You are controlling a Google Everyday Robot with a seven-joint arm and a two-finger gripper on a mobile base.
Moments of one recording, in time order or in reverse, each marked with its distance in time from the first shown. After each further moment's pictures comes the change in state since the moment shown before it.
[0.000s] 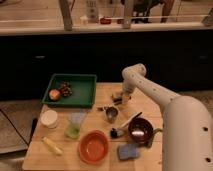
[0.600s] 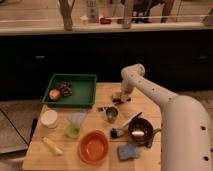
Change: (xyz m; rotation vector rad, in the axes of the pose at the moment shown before) arm -0.004 0.005 0.003 -0.023 -0.008 -0.036
